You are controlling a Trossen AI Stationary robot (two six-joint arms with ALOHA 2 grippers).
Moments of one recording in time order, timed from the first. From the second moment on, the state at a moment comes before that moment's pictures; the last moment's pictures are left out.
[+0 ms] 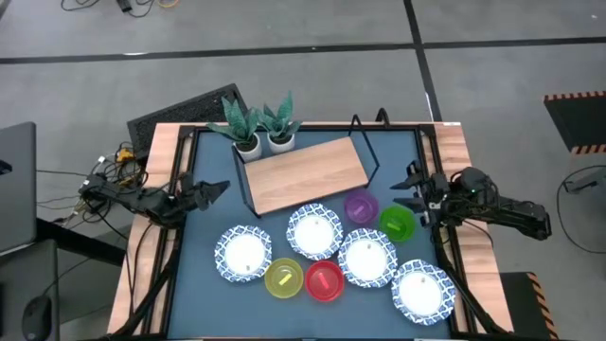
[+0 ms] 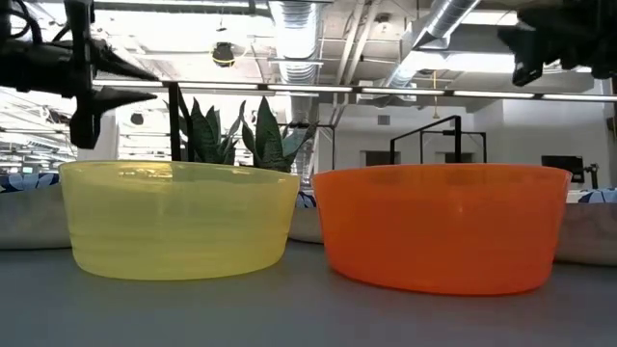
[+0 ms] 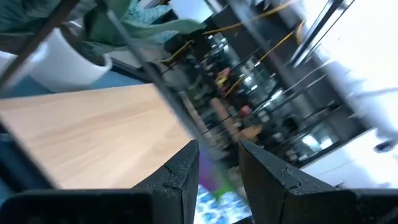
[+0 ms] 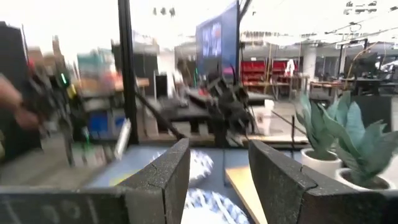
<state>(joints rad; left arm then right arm) -0.32 0.00 0.01 0.17 -0.81 -0.87 -0.22 0.01 0.16 0.08 -0.31 0.11</state>
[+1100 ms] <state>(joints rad) -0.32 0.31 0.42 0.54 -1.23 -0.48 -0.18 0.01 0.20 1.11 -0.35 0.48</state>
